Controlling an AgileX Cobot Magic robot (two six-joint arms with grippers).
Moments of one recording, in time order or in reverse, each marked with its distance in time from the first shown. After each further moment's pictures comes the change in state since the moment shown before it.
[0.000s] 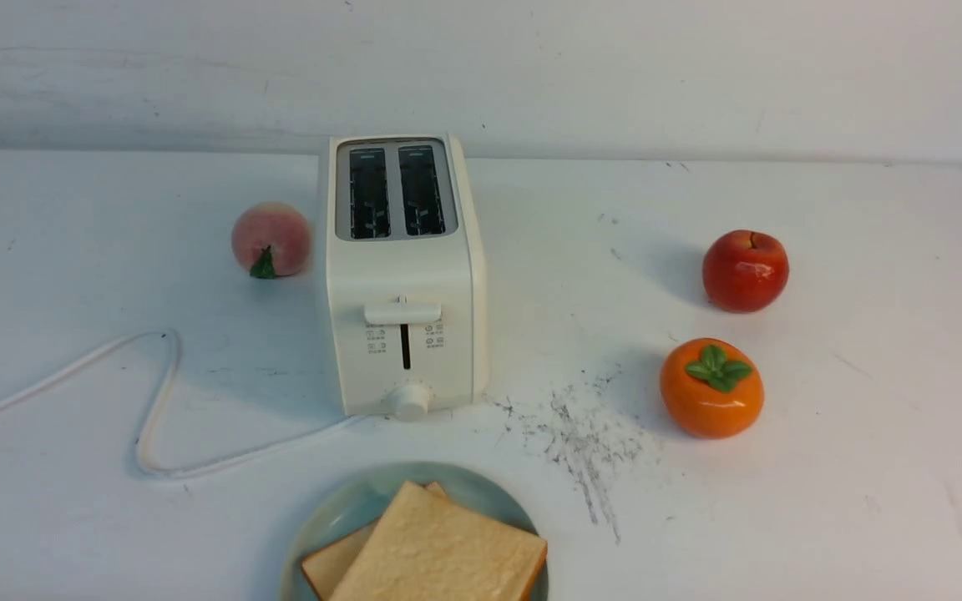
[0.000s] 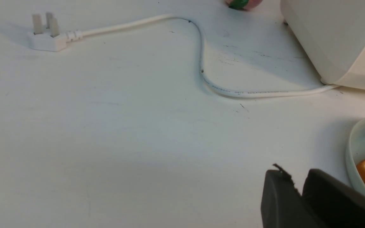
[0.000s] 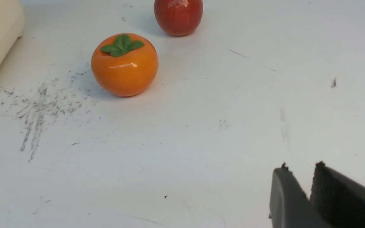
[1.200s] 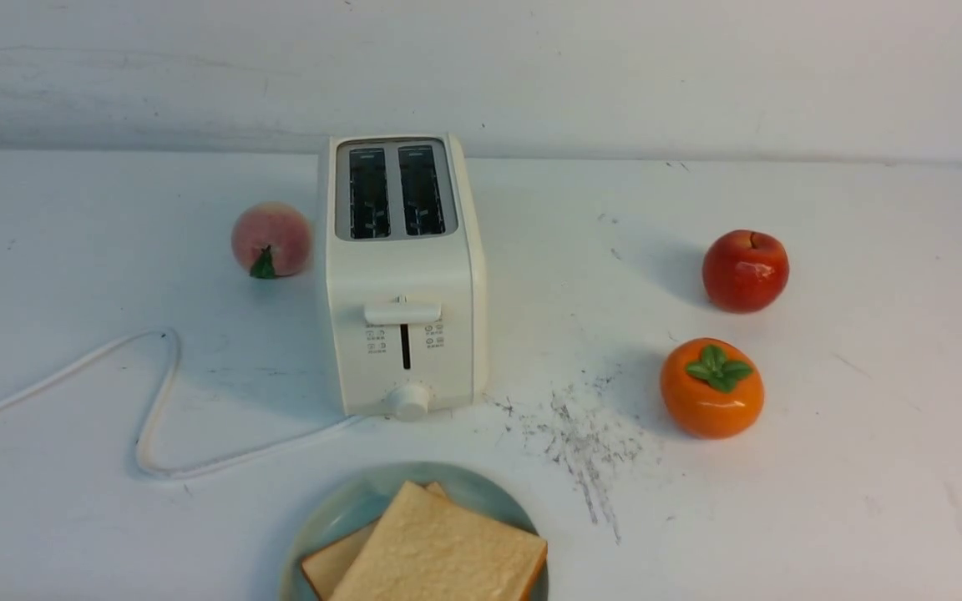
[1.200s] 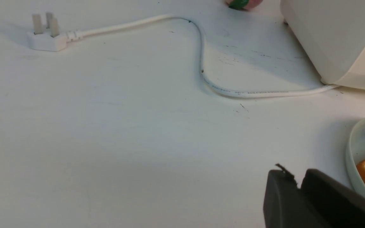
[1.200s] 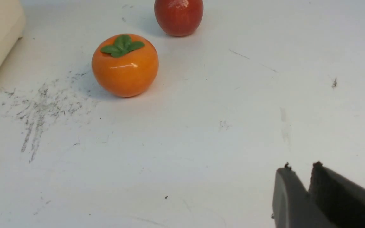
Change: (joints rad) right arm 0.000 0.000 0.001 0.004 -0.002 0.000; left arm 0.000 0.000 0.000 0.000 0.000 0.000
